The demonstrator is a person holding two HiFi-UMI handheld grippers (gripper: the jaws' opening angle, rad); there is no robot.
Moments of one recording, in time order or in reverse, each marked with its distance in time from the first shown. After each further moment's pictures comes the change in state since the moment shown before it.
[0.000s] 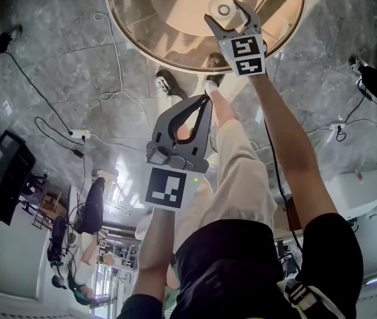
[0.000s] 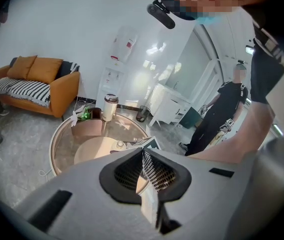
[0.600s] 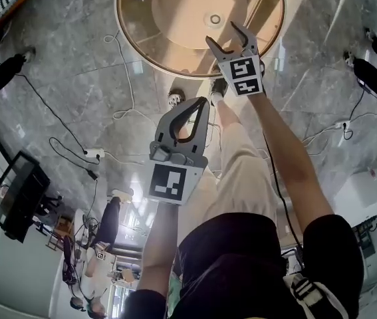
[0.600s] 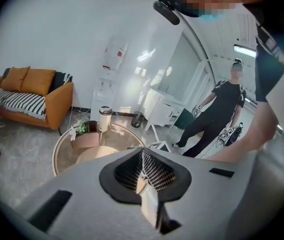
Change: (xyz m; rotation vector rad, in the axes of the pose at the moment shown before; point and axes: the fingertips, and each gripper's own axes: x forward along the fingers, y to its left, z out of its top) left arm -0.048 -0.023 0.024 0.081 -0.059 -0.044; right arm -0.078 0.023 0.030 0.014 -0.037 -0.086
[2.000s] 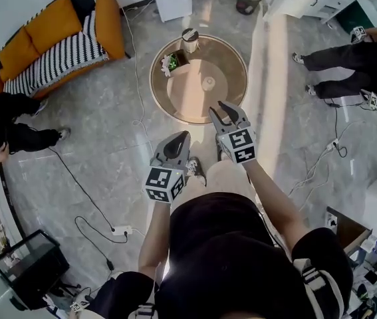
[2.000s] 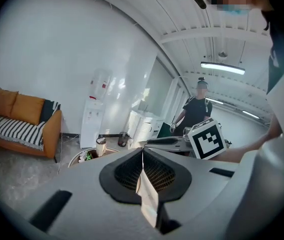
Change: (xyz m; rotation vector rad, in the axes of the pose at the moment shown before) left arm -0.252 0.002 0.039 0.206 -0.235 -0.210; right arm -0.280 0.201 0.177 0.040 -0.245 -0.195
